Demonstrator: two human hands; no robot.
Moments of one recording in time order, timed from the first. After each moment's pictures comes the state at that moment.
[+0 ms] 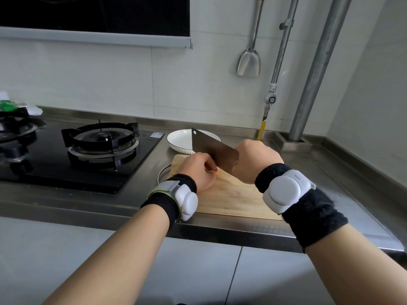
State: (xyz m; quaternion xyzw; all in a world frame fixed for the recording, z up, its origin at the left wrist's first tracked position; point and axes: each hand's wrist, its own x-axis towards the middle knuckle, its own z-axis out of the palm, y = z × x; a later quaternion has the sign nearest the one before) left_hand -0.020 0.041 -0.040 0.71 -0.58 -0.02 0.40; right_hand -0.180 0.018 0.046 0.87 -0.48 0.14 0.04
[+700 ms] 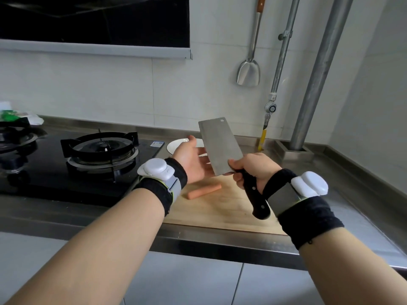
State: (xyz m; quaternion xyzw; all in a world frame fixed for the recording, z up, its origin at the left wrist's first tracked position) left_hand -0.008 0.030 0.023 0.34 -0.21 -0.64 0.65; right_hand -0.173 -0.014 0.037 0.54 -0.43 0.30 -0.66
